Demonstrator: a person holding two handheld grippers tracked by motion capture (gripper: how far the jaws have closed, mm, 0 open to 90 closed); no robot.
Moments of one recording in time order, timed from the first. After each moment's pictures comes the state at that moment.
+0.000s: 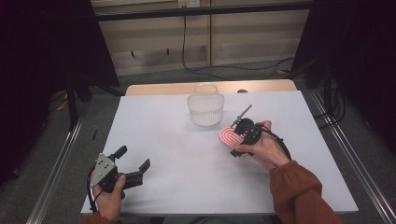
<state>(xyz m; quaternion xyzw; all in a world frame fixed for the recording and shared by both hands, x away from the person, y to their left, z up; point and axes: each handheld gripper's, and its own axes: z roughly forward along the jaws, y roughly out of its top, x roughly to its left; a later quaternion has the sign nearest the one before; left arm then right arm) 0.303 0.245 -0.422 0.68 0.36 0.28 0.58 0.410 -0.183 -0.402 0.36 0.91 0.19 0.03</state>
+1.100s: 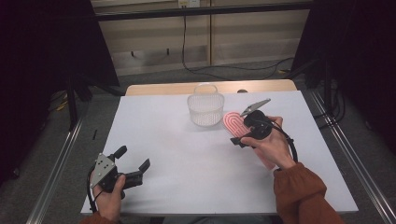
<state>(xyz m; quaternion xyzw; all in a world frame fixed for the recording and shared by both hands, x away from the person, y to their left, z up) 0.303 0.246 -0.422 0.68 0.35 0.28 0.58 0.398 -0.201 -0.370 0.38 0.86 0.31 0.12</state>
